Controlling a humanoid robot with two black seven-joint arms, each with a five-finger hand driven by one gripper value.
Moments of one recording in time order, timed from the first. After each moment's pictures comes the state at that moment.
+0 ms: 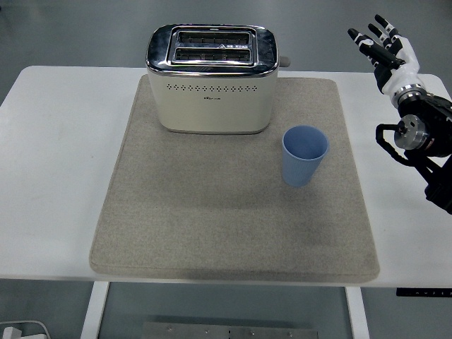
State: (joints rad) left arm -0.08 0.00 -0.06 -0.11 -0.03 -0.12 -0.10; right arm 1.01 -0.24 0.52 0.63 -0.07 -0.19 0.31
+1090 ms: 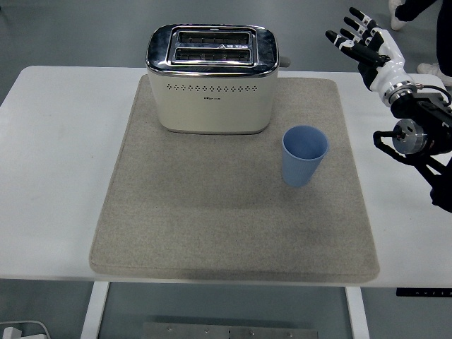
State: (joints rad) left arm -0.08 0.00 -0.05 -0.11 -0.04 -0.12 -0.10; right arm 1.01 -0.28 0.50 0.73 -0.25 -0.07 0.32
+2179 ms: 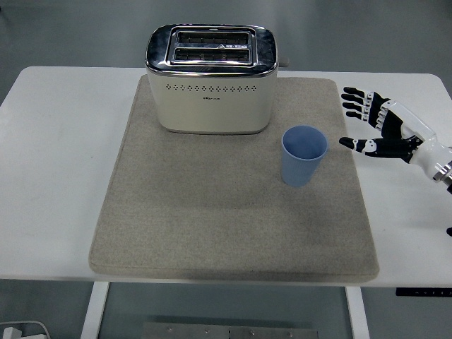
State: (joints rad) left arm -0.08 0.00 -0.05 -0.11 -0.04 -0.12 -0.10; right arm 0.70 -0.74 0.40 1.25 -0.64 0.00 0.55
